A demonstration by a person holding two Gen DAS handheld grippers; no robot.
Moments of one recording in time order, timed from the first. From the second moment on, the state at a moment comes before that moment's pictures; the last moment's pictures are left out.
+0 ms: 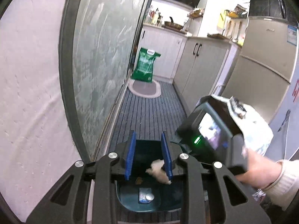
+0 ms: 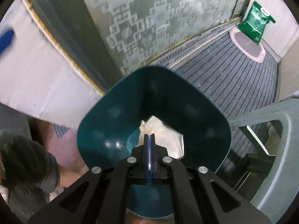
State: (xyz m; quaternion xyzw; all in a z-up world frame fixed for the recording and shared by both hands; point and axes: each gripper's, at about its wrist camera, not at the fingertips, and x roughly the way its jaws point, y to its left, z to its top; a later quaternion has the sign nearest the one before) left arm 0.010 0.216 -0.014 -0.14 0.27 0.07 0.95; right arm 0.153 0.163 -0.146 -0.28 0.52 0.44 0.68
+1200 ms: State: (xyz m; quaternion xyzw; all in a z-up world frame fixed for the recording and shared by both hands) left arm 0.025 0.170 0.027 -0.13 0.19 0.07 0.97; right arm 0.168 0.085 -0.004 -0.18 0.38 0.47 0.78
